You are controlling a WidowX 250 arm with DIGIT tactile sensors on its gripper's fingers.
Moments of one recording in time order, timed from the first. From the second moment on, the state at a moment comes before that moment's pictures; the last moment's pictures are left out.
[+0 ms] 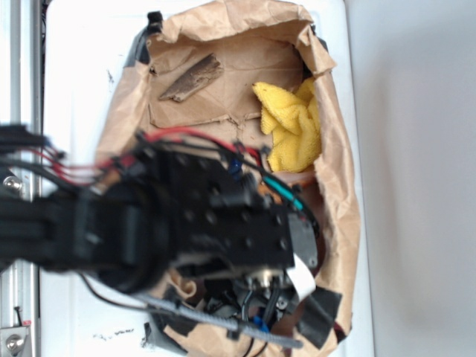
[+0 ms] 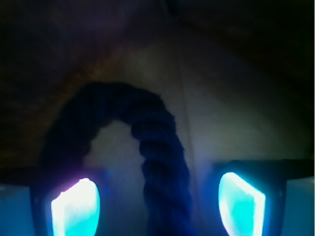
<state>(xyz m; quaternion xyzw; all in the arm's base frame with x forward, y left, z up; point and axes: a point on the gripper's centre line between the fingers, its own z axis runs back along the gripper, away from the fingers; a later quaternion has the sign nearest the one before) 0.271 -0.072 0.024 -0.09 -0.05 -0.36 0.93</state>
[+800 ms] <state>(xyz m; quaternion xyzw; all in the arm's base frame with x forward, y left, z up) 0.268 -0.065 0.021 -0.09 -0.07 -0.35 0.93</state>
